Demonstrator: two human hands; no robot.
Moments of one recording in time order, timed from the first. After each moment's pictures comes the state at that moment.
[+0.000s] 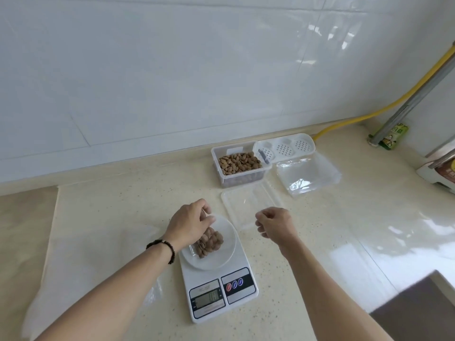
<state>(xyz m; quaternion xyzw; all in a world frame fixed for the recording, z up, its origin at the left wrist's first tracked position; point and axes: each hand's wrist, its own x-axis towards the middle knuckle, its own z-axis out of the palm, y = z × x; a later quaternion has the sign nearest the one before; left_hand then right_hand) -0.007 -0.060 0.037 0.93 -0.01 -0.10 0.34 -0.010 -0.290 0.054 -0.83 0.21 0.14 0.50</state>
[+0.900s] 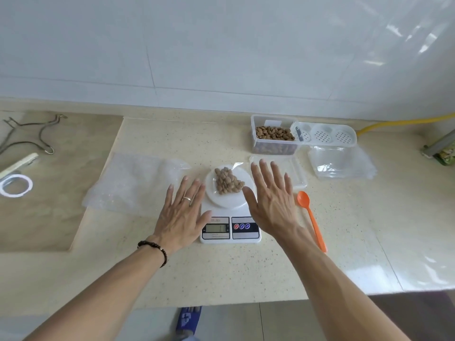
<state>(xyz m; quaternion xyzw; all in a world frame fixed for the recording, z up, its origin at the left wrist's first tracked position) -0.176 -0.053 -0.004 1.00 0.01 0.01 0.06 -0.089 -0.264 0.061 -0.97 -0.23 -0.01 0.10</state>
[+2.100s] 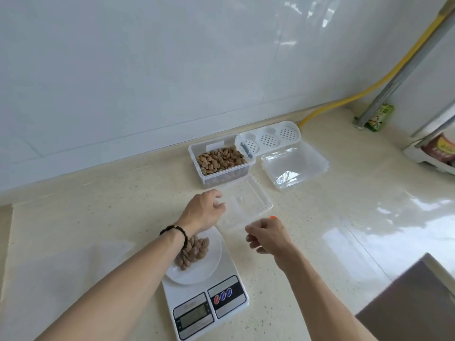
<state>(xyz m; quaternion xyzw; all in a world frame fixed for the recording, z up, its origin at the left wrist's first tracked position) 0.052 -0.127 0.031 0.92 -0.05 -0.18 0.36 -0.015 -0.310 0.037 -0.78 0.25 0.21 0.53</state>
